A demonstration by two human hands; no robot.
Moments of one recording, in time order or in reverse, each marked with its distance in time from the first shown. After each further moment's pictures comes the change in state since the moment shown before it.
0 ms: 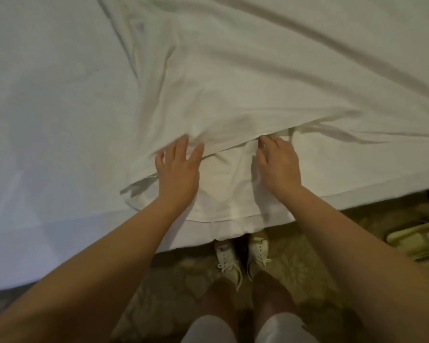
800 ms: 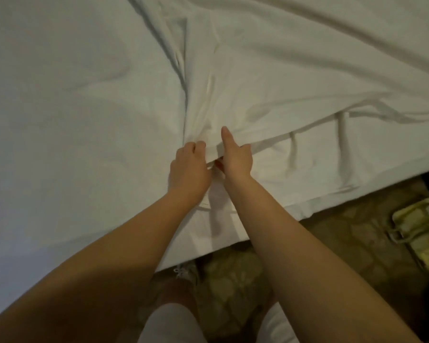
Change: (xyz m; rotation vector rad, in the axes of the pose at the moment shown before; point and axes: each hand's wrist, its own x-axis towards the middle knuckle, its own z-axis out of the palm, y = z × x) left_hand -0.006 -0.108 -0.025 -0.286 -0.274 -0.037; right_hand -0.013 -0.218 0.095 1.132 0.143 0.792
